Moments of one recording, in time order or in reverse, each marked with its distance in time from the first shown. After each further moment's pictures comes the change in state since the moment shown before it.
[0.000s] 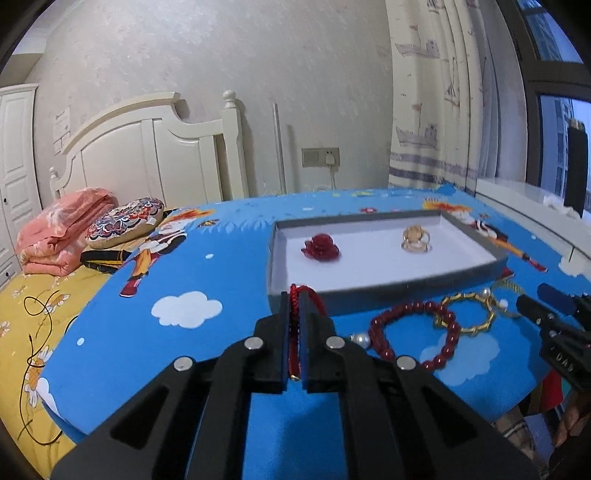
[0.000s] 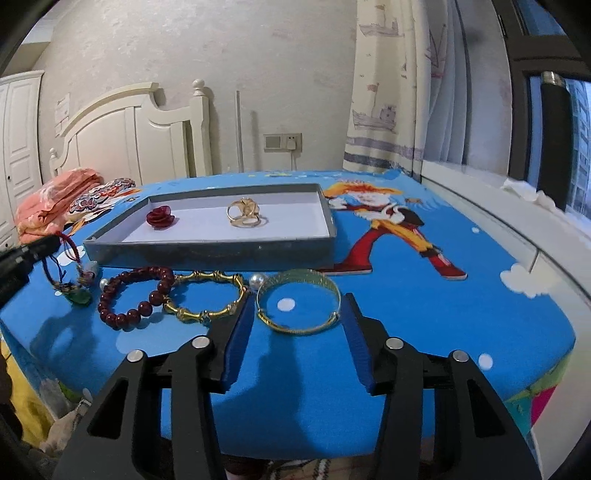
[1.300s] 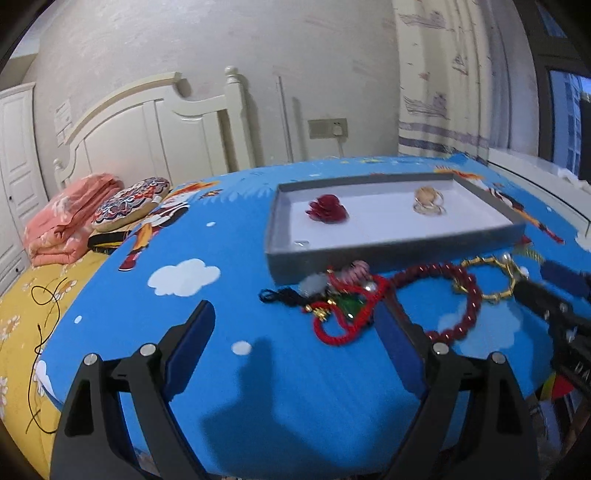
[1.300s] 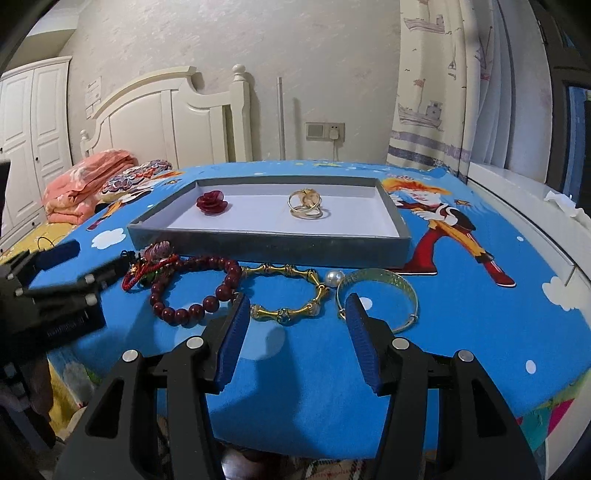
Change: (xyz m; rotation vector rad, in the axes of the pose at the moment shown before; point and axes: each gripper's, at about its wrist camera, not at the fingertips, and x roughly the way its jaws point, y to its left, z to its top) left arm 0.017 -0.010 -0.027 0.034 0.111 0.041; right arm 0.000 0.035 0.003 -0.044 0.055 0.127
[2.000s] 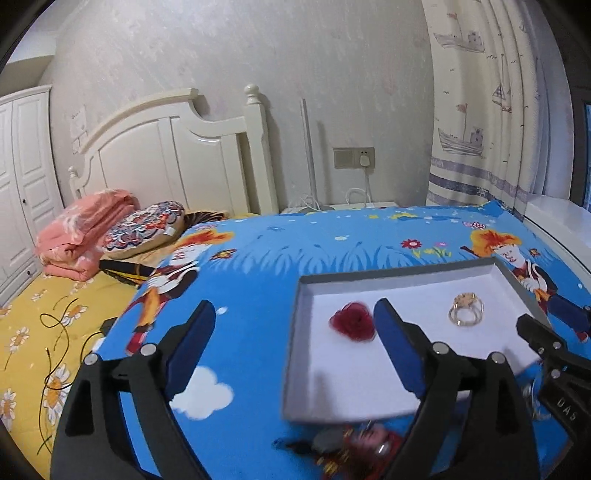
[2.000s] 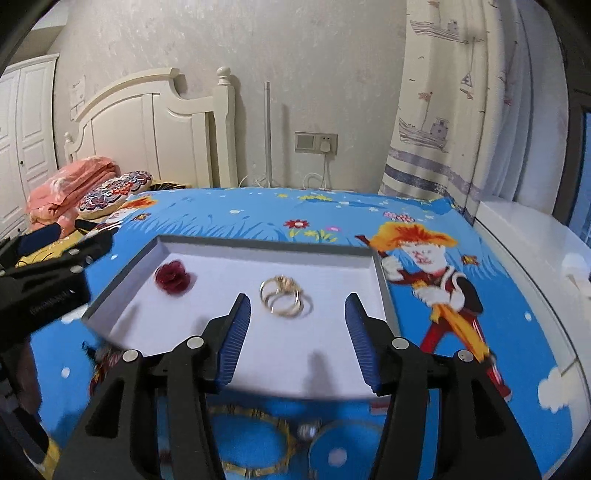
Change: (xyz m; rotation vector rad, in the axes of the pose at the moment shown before) left arm 0.039 0.015 0.114 -0.055 -0.052 0.093; right arm 0.051 -0.015 0.090 -0.011 0.012 -0.040
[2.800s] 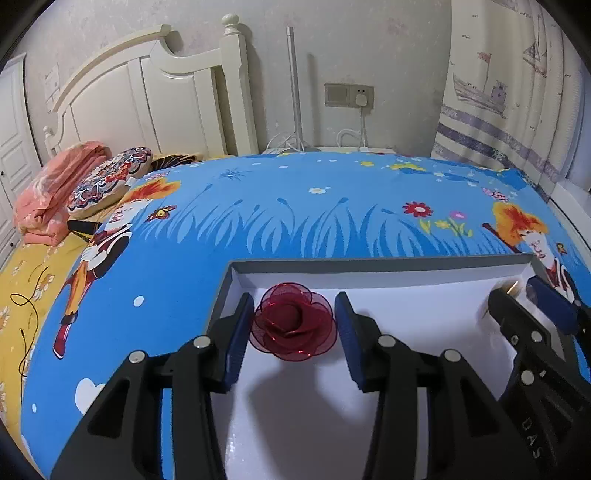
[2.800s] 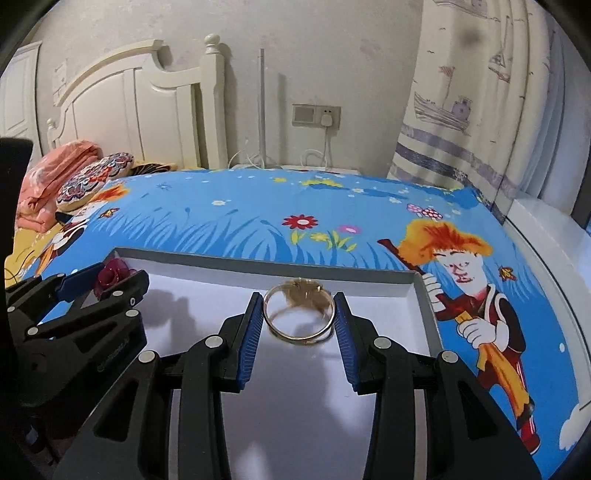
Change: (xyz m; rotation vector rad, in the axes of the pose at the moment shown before) left arm 0.133 -0.047 0.023 -0.039 0.251 -0.054; right arm 0.101 0.012 0.046 -0.005 0.106 -0.040
